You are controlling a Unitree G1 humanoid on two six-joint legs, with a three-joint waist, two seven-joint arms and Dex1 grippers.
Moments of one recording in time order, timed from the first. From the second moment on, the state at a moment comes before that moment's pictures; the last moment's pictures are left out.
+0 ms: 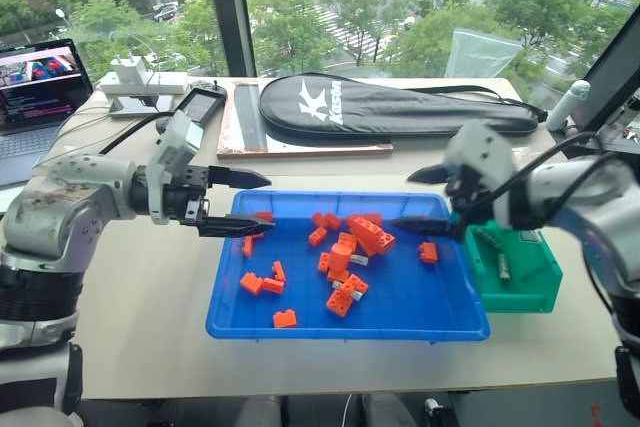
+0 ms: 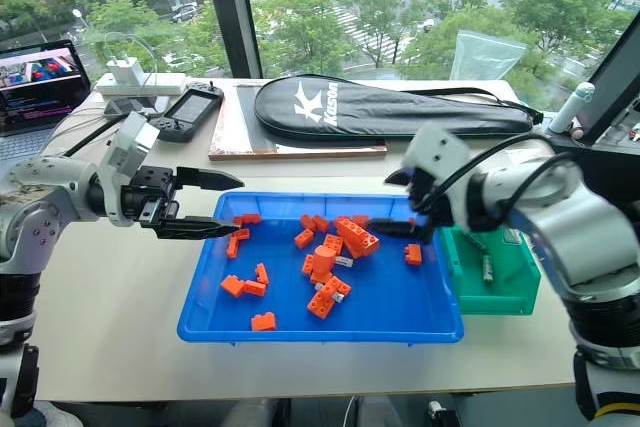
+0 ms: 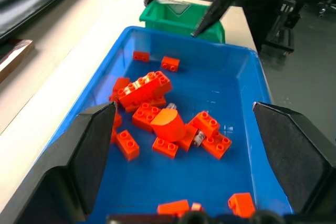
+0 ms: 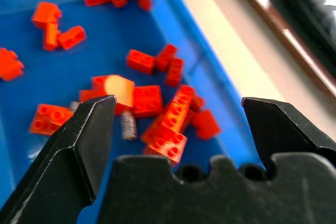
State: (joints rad) left arm -0.65 0.92 0.05 -0.11 -0.66 0.72 -1.35; right arm -0.70 -0.85 0.14 -0.47 0.46 1.03 0.91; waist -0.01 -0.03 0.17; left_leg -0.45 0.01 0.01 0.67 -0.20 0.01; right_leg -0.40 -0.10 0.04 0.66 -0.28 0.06
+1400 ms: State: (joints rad) left arm -0.67 0.90 0.04 -0.07 -0.63 0.69 -1.35; right arm -0.58 -0.67 0.33 -0.52 0.53 1.25 0.70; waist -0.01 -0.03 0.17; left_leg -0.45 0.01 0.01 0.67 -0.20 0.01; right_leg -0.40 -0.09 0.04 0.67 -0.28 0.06
